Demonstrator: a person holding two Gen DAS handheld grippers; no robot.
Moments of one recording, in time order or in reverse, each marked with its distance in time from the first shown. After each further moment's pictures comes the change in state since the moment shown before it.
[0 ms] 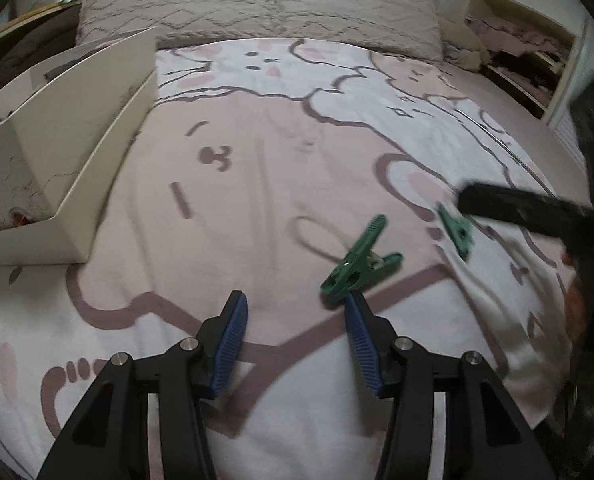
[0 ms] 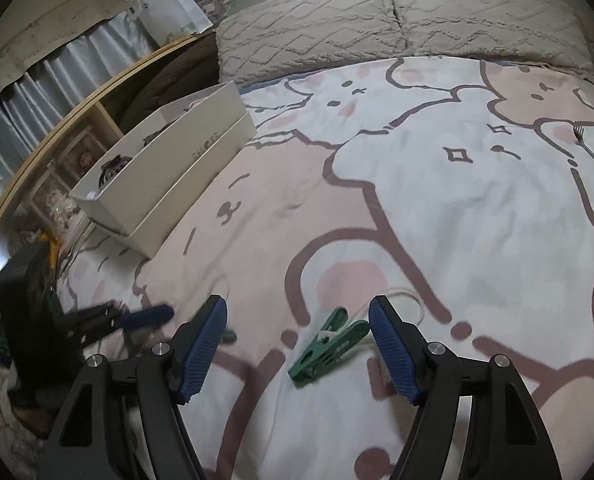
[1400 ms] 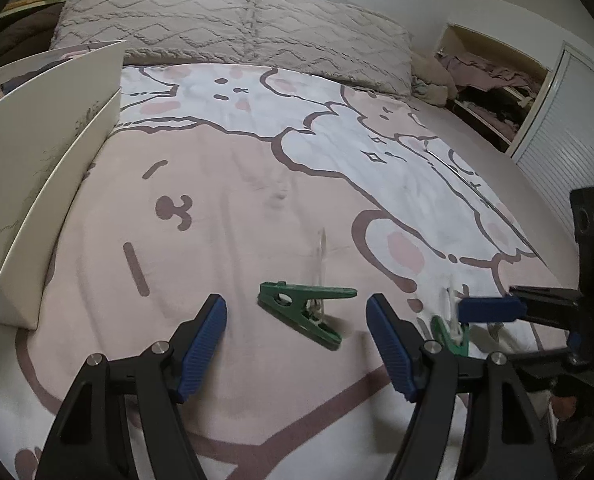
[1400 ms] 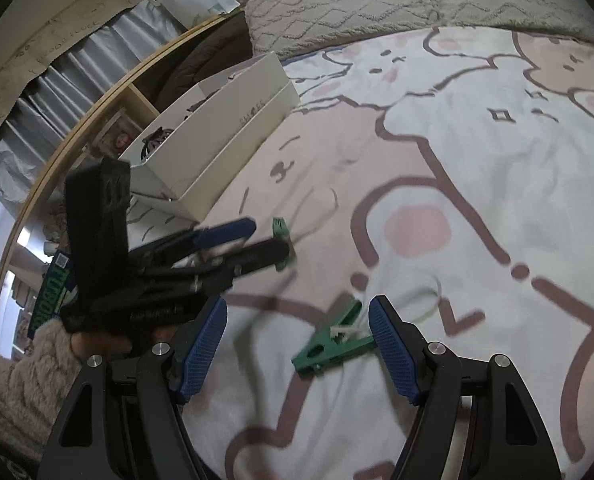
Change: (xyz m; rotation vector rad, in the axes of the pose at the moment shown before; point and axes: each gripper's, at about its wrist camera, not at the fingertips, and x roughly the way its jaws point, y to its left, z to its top) left arm 0.019 0.006 0.031 -0.005 -0.103 -0.196; right arm -0.004 0.019 -0.022 0.022 0.091 0.149
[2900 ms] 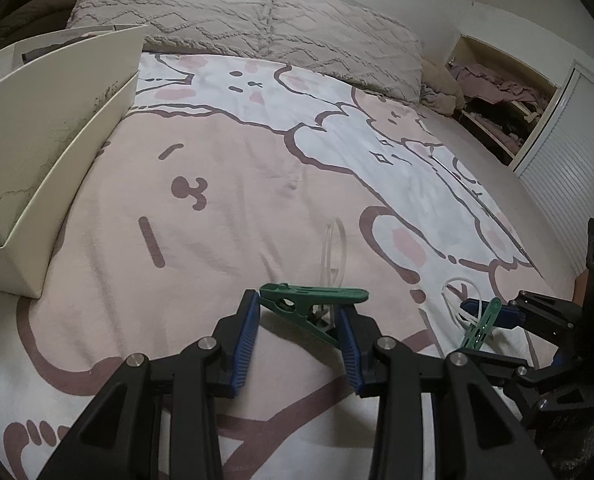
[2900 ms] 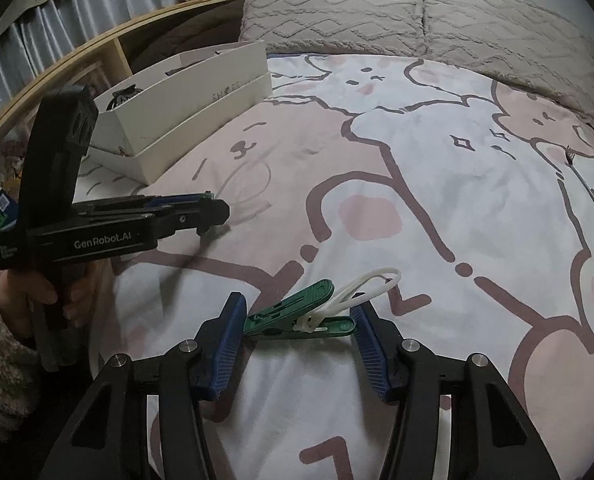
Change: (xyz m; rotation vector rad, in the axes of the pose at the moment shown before) left arm -0.011 0.010 -0.010 -0.072 -0.002 -0.007; right arm 0.004 0.012 -0.018 -0.178 -0.025 -0.281
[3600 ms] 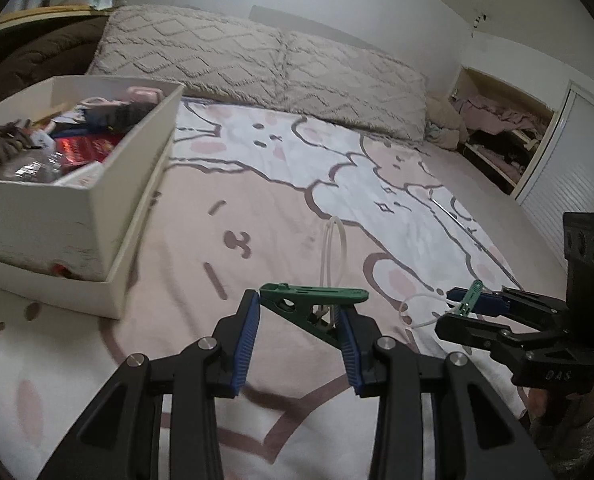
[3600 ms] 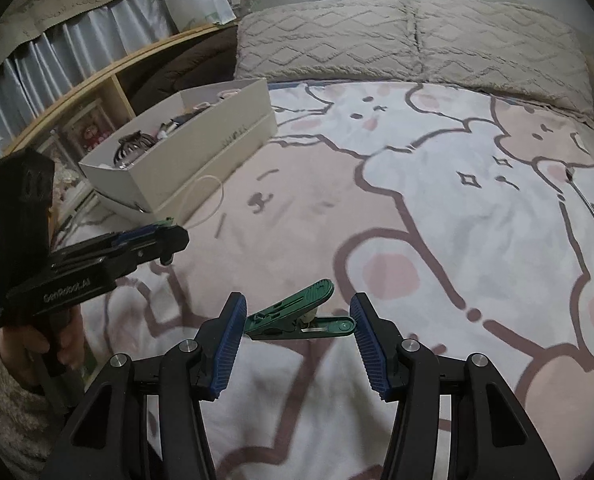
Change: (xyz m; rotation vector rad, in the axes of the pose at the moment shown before) left arm -0.068 0.013 0.012 -0.009 -0.136 0.043; right arm -0.015 0.016 0.039 0.063 -0.074 0.032
